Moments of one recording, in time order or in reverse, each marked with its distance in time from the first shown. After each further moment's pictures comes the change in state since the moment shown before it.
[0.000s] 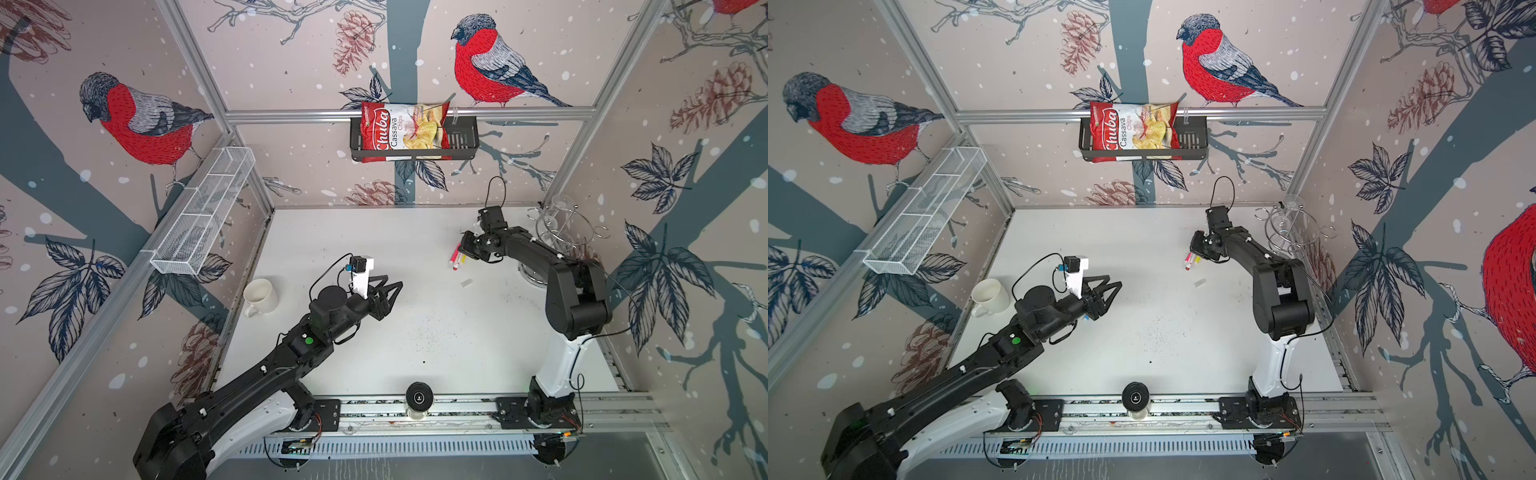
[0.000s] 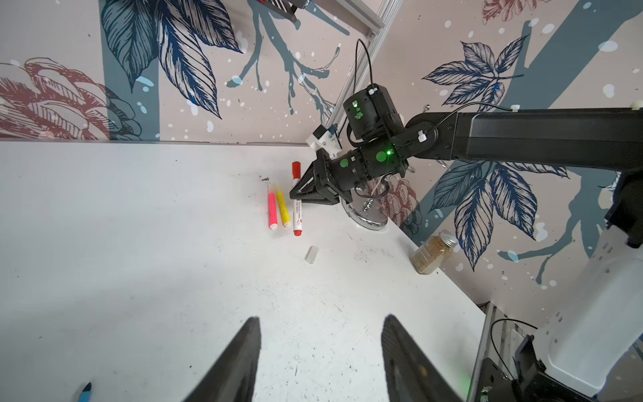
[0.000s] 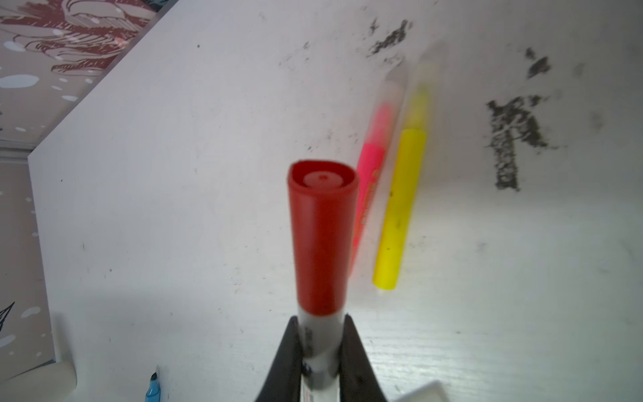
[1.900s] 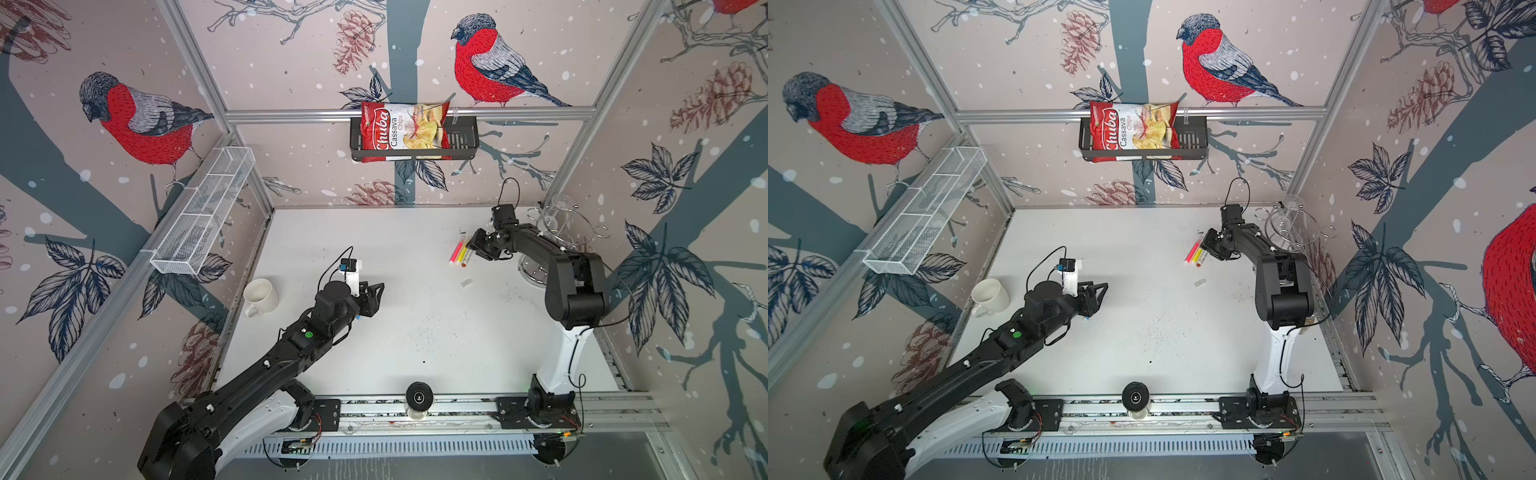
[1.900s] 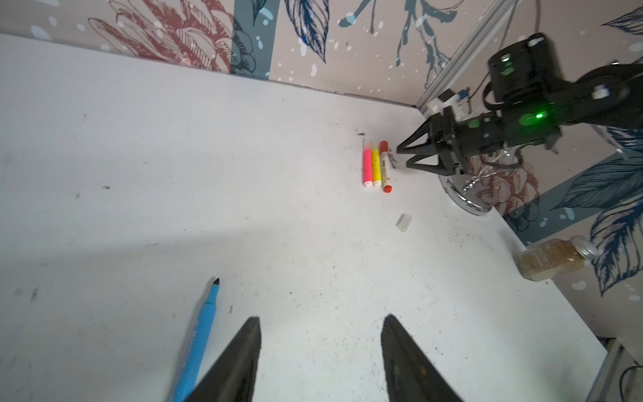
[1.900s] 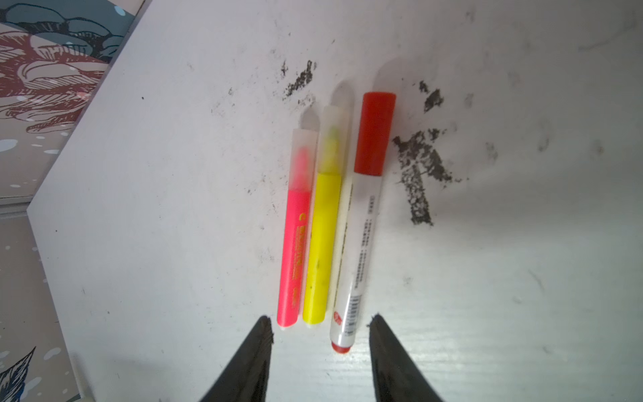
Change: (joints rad) left arm 0.110 0.070 0.013 -0.241 -0.163 -0.047; right arm -0.083 0.056 0.043 -0.028 -0.068 0.034
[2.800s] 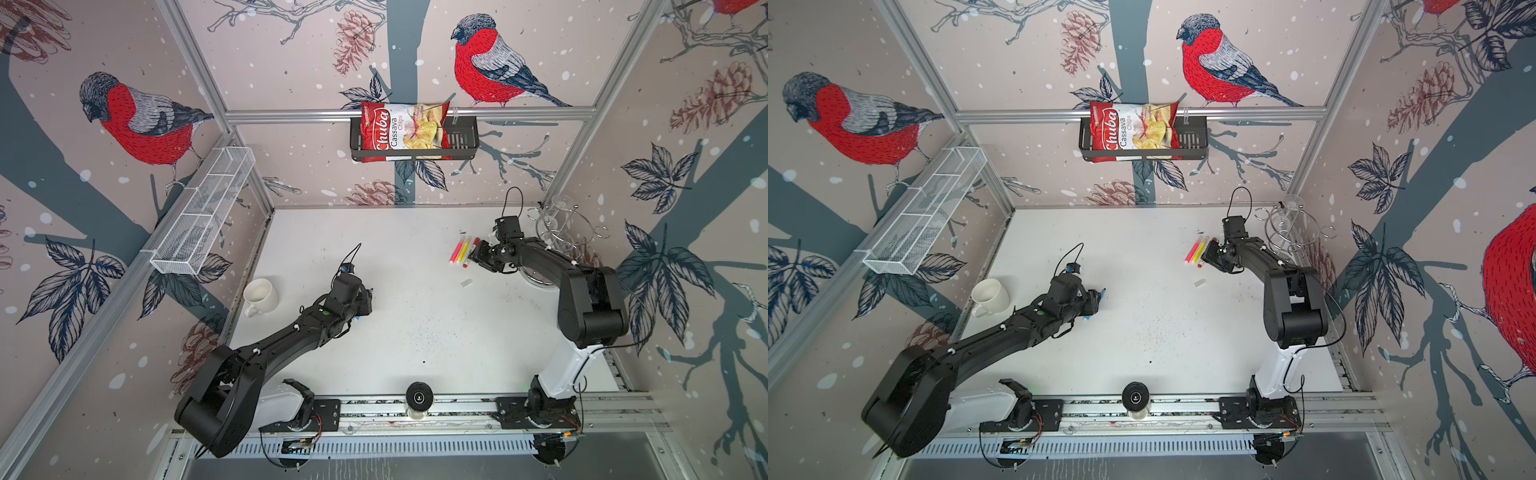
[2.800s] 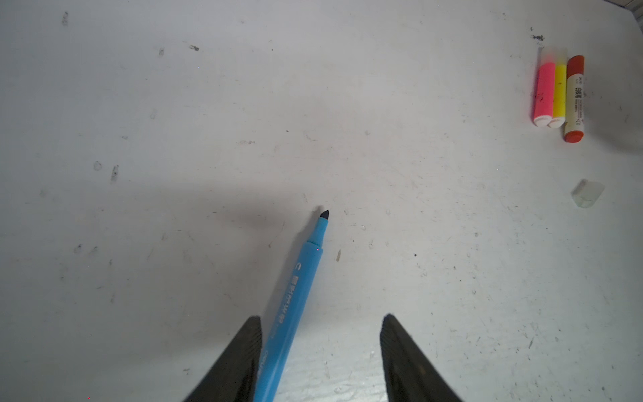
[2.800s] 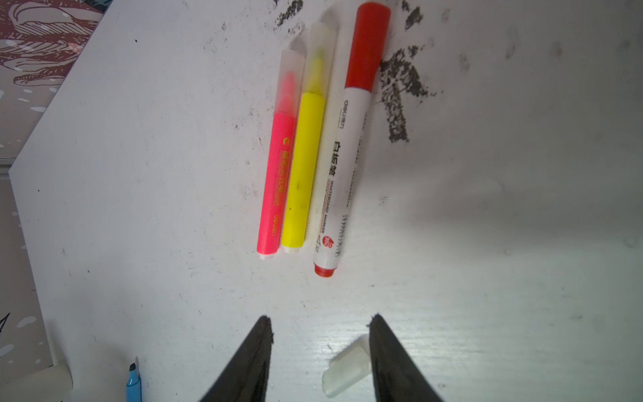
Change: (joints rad) left arm 0.099 0.331 0.026 -0.068 -0.054 -0.032; right arm 0.009 -0.169 -0.241 0.076 0.009 -0.048
